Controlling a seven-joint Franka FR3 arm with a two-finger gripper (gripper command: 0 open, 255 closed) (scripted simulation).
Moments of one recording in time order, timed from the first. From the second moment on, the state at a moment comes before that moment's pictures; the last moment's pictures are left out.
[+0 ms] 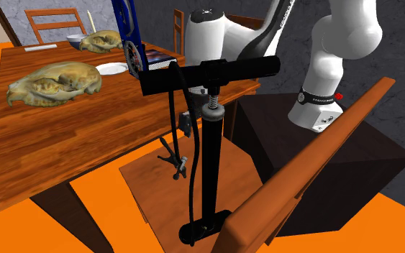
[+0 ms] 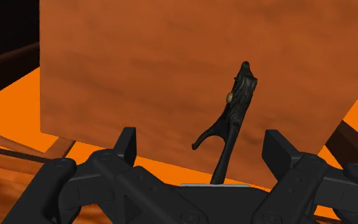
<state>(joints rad) -0.16 0.22 0.42 -2.40 -0.49 2.59 1.40</state>
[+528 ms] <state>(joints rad) -0.02 0.55 0.25 -2.14 -0.69 2.62 1.74</state>
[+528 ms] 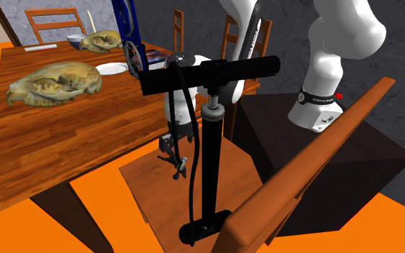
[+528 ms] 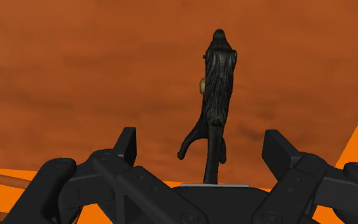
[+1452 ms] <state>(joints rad) 0.05 0.76 0.16 -1.98 -0.75 2.67 1.85</state>
